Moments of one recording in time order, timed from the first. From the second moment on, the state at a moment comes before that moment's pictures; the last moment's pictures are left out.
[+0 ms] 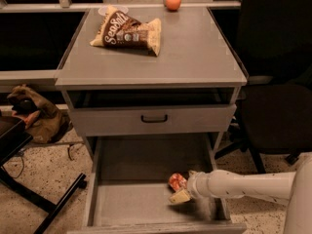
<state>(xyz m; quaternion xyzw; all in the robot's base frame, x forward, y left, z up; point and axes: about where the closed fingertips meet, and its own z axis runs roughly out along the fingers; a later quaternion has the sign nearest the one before) 0.529 -0.117 0.370 -0.40 0.86 0.14 0.28</state>
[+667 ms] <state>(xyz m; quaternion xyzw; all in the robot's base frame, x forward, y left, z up) 0.529 -0.116 0.370 -0.40 0.86 0.14 0.28</state>
